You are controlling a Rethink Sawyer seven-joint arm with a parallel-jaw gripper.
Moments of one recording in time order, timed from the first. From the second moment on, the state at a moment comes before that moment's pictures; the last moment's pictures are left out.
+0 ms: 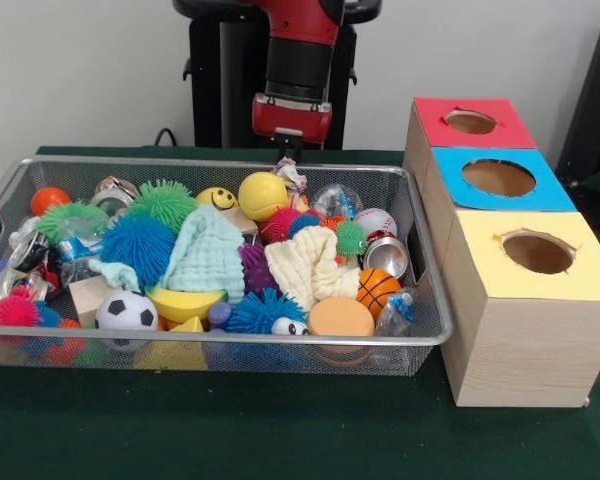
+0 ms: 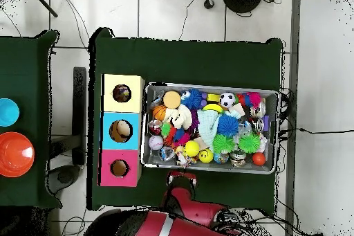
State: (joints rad) arm -0.21 -0.39 -0.21 2.16 -0.28 -0.57 1.84
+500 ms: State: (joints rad) arm -0.21 -0.39 -0.21 2.15 -0.28 -0.57 1.84
